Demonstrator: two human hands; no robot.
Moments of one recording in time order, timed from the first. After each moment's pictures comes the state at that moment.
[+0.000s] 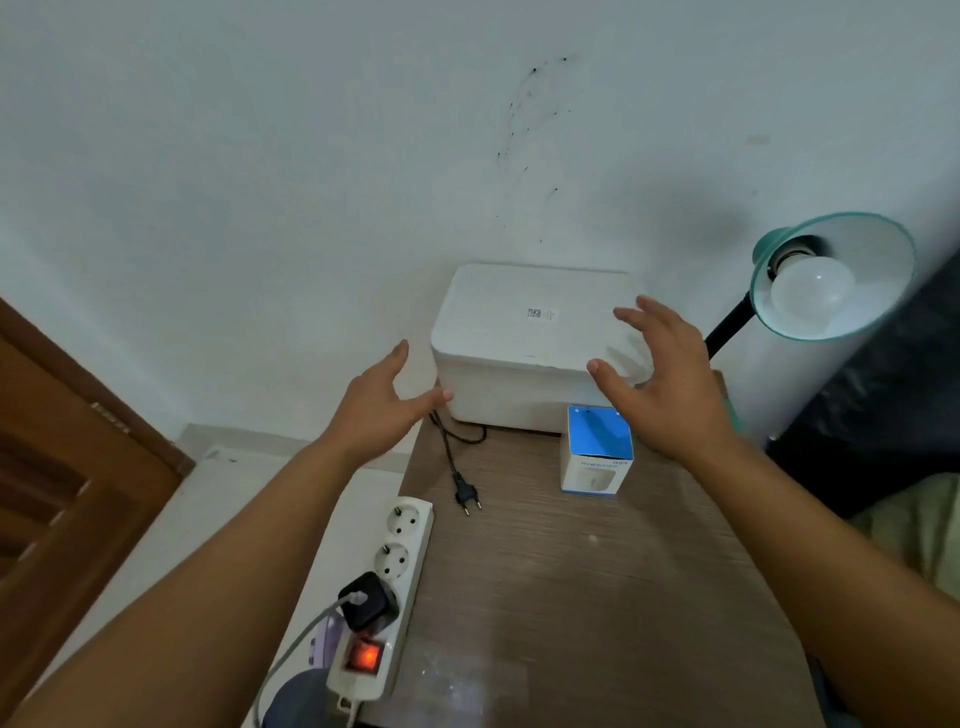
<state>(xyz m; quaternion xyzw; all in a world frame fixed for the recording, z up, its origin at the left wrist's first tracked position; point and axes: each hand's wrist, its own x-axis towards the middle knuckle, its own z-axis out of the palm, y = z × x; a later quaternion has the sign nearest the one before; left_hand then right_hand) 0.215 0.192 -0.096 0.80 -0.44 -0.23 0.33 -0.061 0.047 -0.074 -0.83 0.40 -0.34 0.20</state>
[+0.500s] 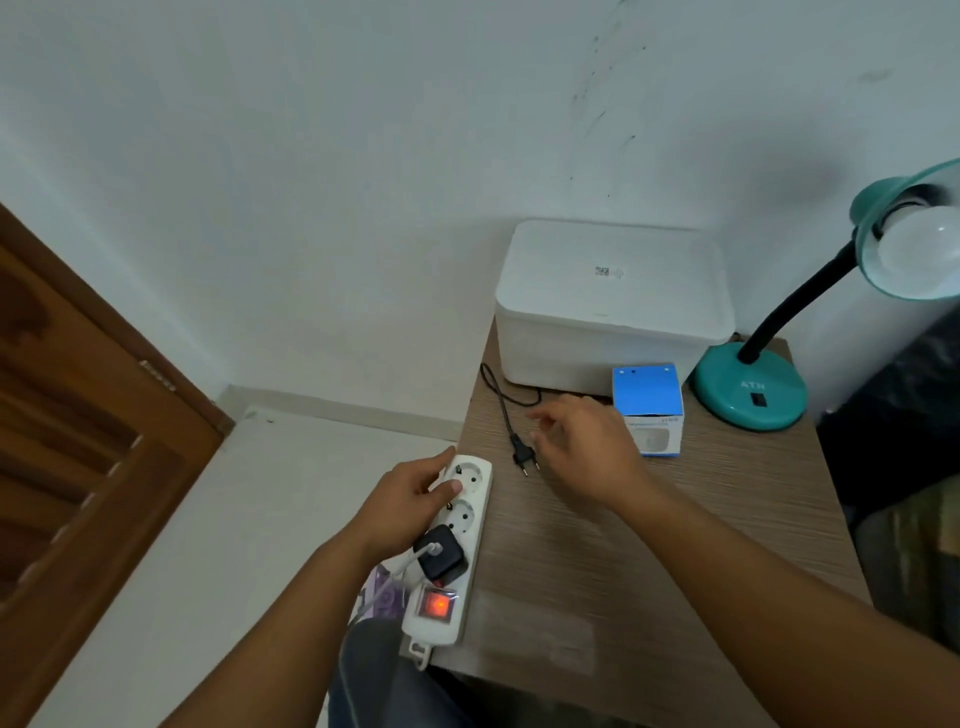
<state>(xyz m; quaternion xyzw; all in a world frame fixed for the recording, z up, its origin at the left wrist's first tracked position) 0.207 0.306 -0.177 0.78 -0.39 -0.39 0.30 0.028 0.138 -0.159 -0.90 0.36 -0.13 0.22</state>
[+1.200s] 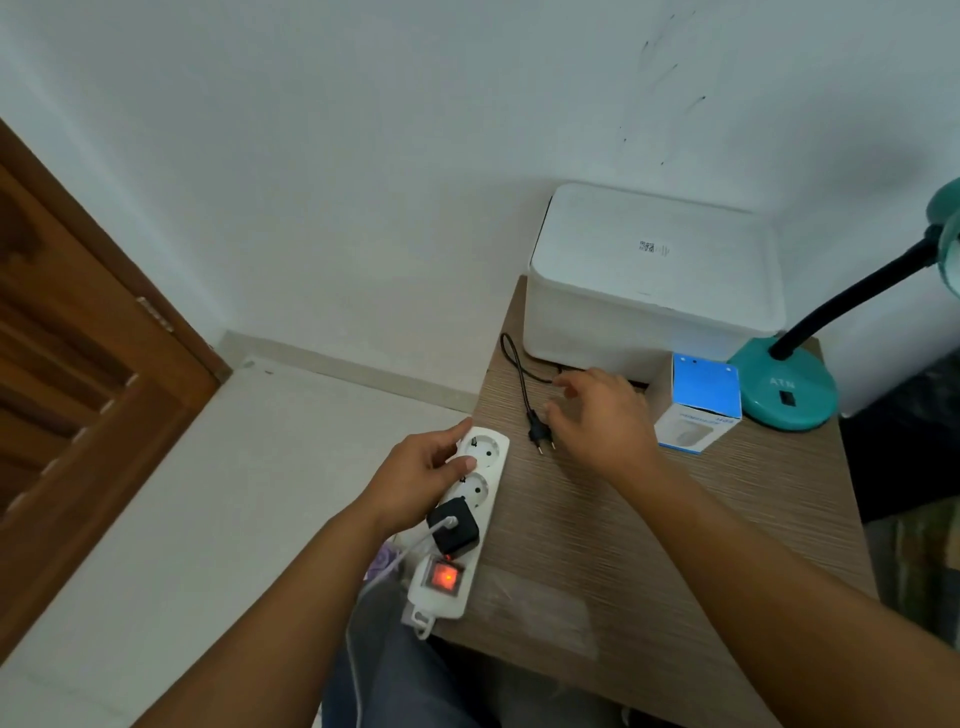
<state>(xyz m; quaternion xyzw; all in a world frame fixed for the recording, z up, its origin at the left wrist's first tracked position) 0.211 0.311 -0.194 0.75 -0.35 -0.42 0.38 0.047 0.136 -0.167 -0.88 0.42 -0.09 0.18</state>
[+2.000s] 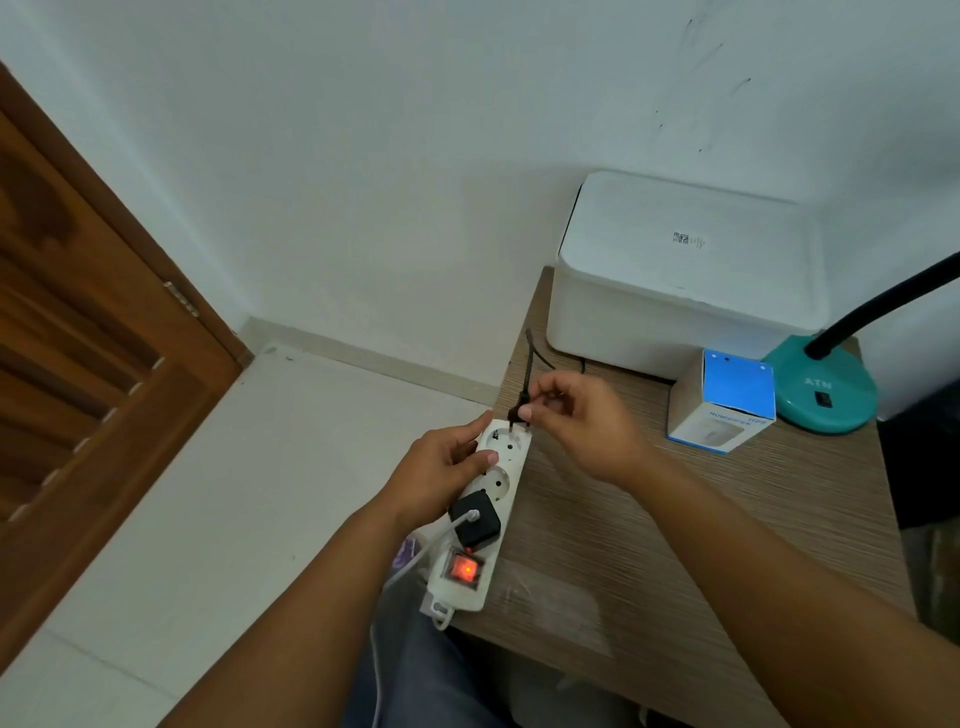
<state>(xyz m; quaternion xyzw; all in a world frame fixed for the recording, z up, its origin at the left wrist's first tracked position) 0.209 0.316 -0.198 0.73 -0.33 -0.43 0.41 0.067 0.163 -0.154 -0.78 0.31 -0.13 0.53</state>
